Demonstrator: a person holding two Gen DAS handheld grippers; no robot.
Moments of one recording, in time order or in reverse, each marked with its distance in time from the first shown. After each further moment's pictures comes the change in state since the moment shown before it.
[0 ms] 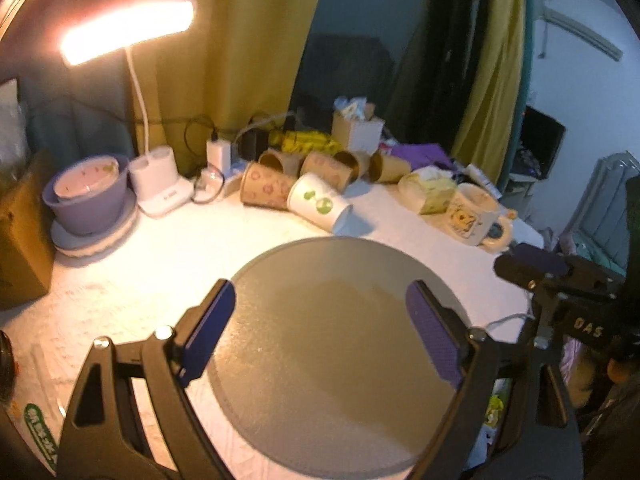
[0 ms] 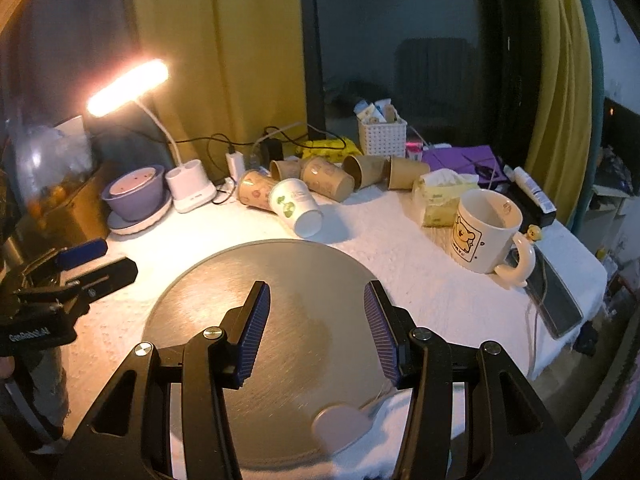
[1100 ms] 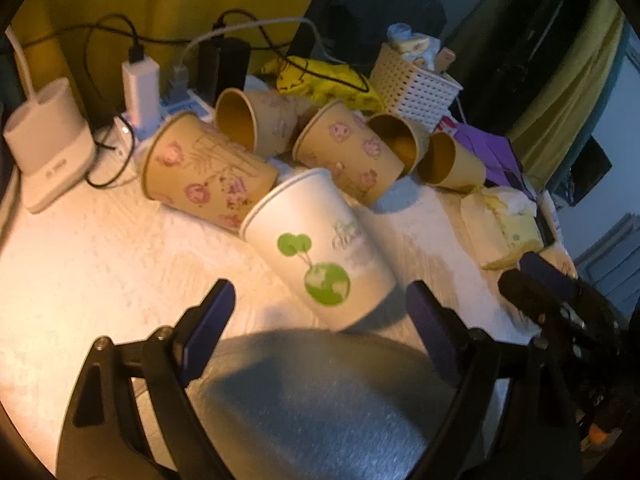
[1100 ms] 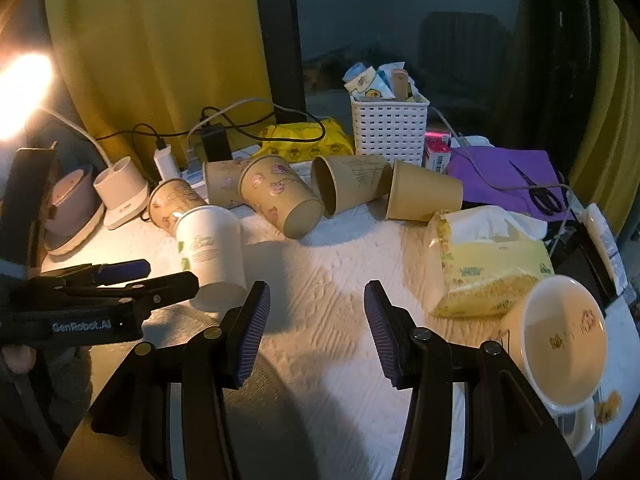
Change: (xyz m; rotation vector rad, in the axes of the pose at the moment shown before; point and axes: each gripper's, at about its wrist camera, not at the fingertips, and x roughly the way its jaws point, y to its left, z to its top) left arm 0.237 0.008 0.087 -0.226 0.251 -0.019; right arm 0.189 -0.080 0.092 -0.065 0.116 0.060
